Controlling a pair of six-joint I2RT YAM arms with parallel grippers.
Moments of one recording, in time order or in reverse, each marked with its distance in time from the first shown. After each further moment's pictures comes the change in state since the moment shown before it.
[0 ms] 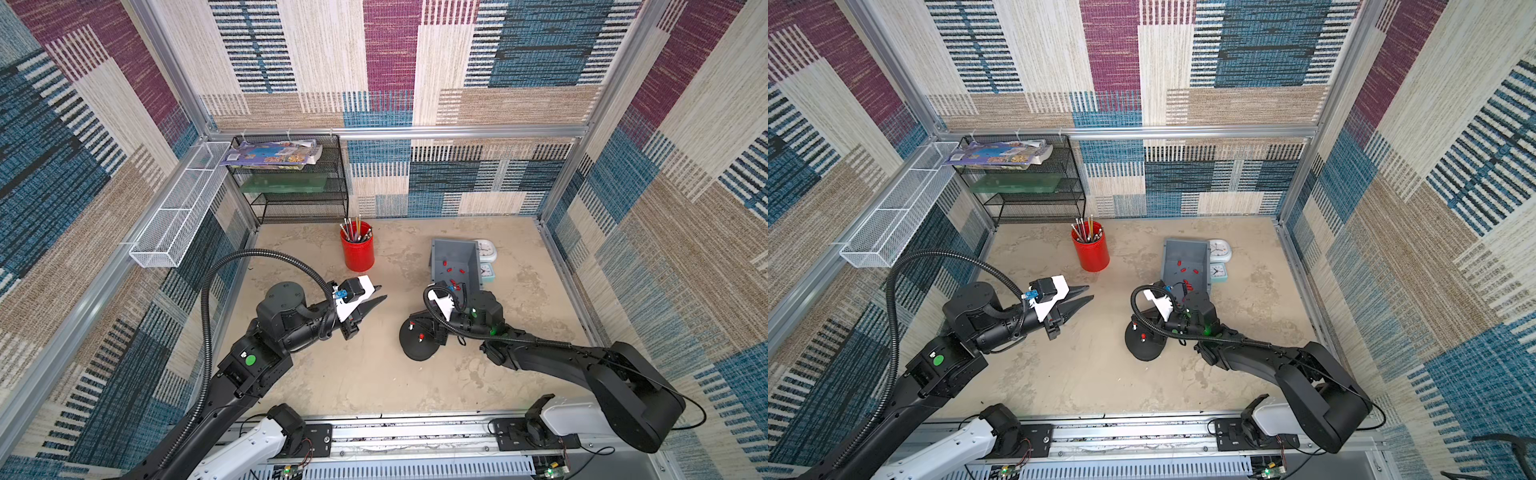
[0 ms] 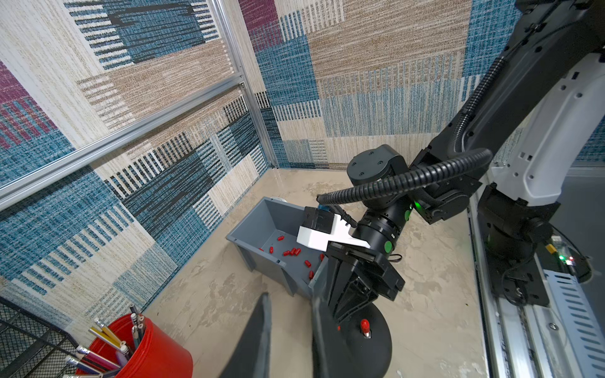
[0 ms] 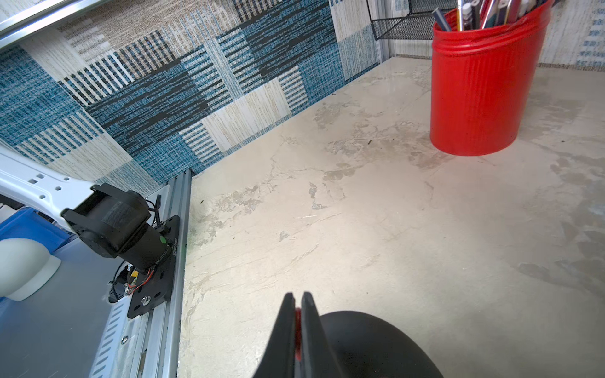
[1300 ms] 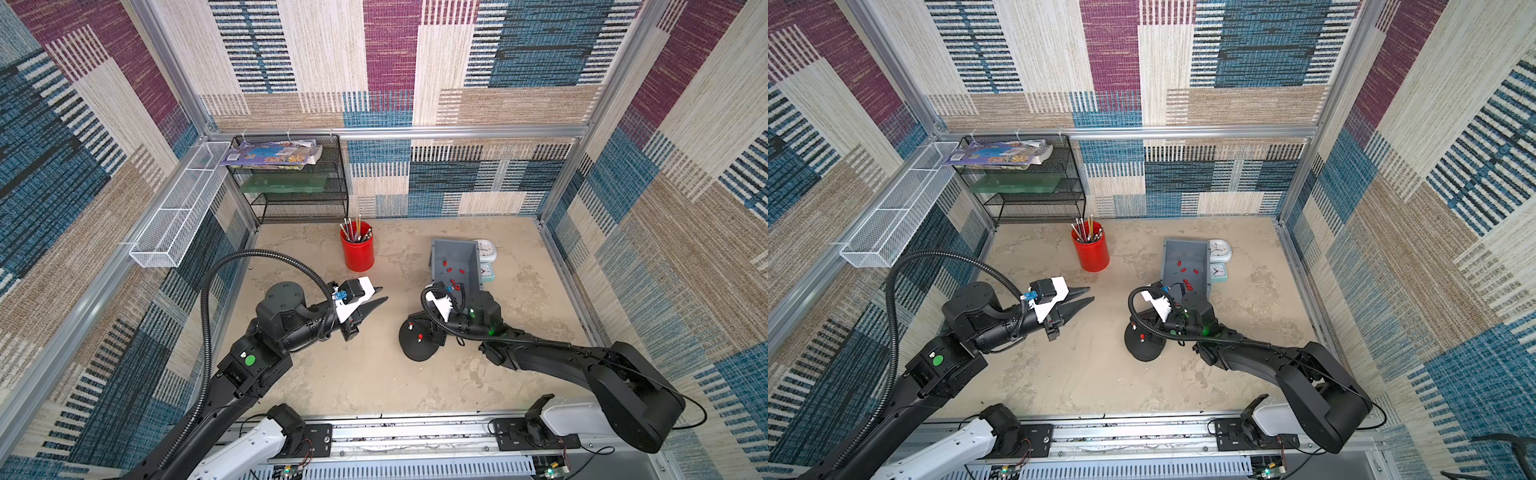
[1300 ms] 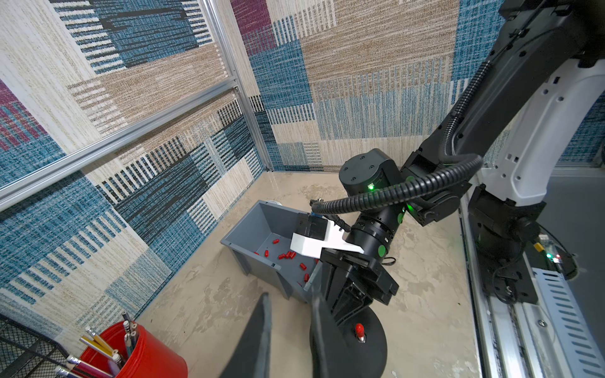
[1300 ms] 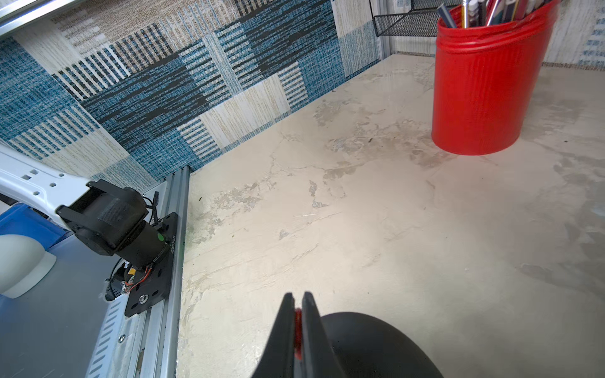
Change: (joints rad) left arm 0.000 -0.003 0.002 0.000 0.026 0.000; right arm 0.020 -0.005 0.011 -0.036 0.029 -0.018
